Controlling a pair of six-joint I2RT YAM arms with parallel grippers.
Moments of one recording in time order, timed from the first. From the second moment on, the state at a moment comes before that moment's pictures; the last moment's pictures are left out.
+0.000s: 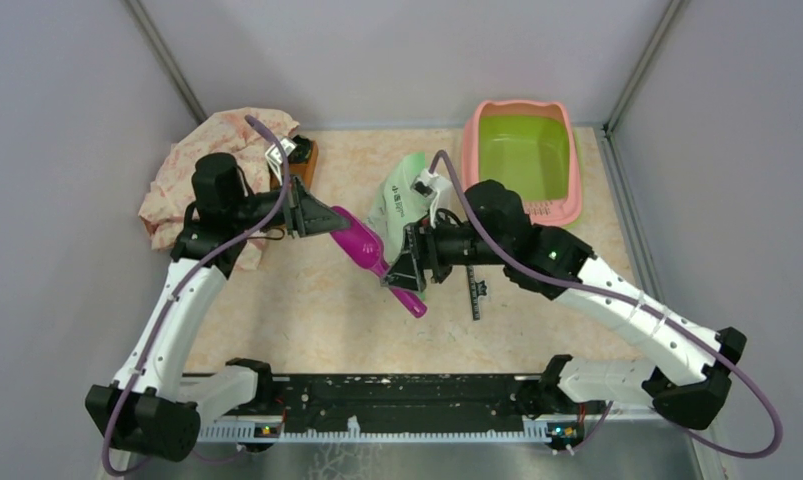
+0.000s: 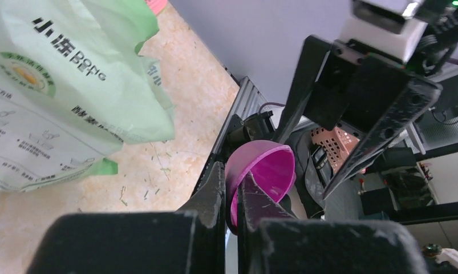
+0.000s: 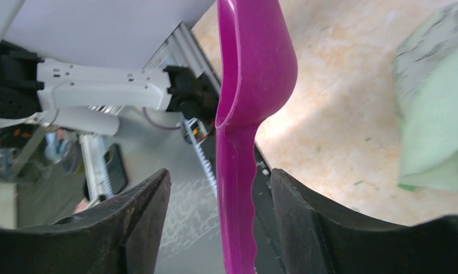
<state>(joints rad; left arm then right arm) -0.20 1.06 1.07 -0.23 1.13 -0.58 0.94 1.14 1.29 -0.57 -0.41 0.51</state>
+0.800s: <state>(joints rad) -0.20 1.34 1.36 -0.58 0.89 -0.88 0.96 0.80 1.12 -0.58 0.13 0.05</state>
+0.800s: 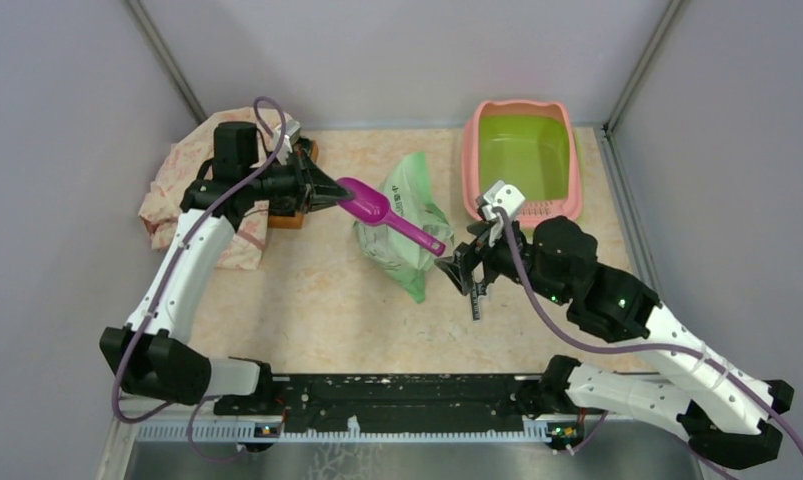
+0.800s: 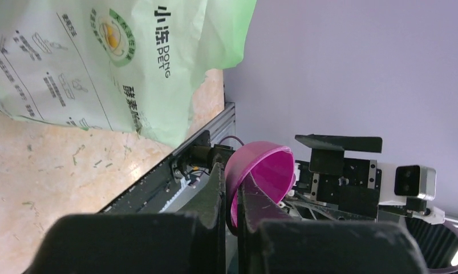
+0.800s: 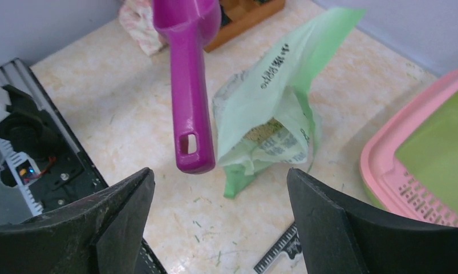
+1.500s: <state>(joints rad) -0.19 1.26 1.20 -0.60 1.00 -1.08 0.96 0.92 1.12 -0.46 -0.13 0.02</state>
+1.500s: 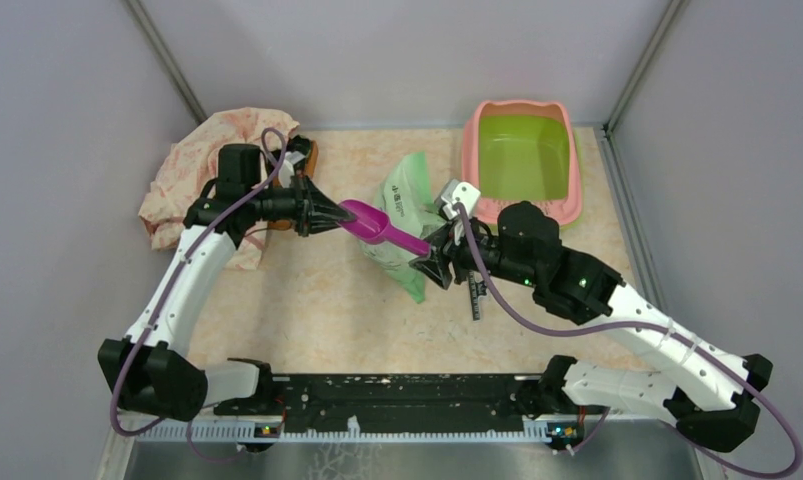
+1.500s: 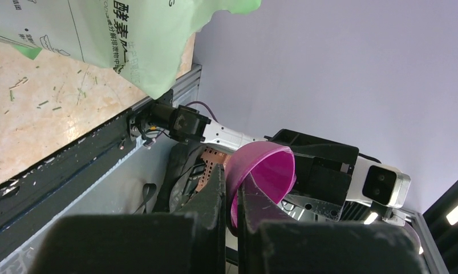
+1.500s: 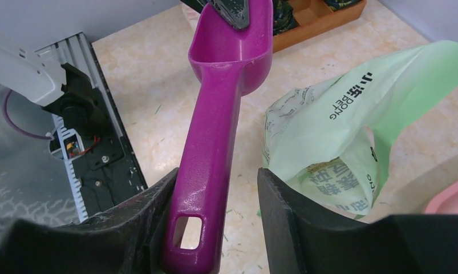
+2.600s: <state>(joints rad) -0.18 1.27 1.21 -0.61 0.96 -1.05 1.00 1.01 1.21 -0.50 -0.06 0.01</state>
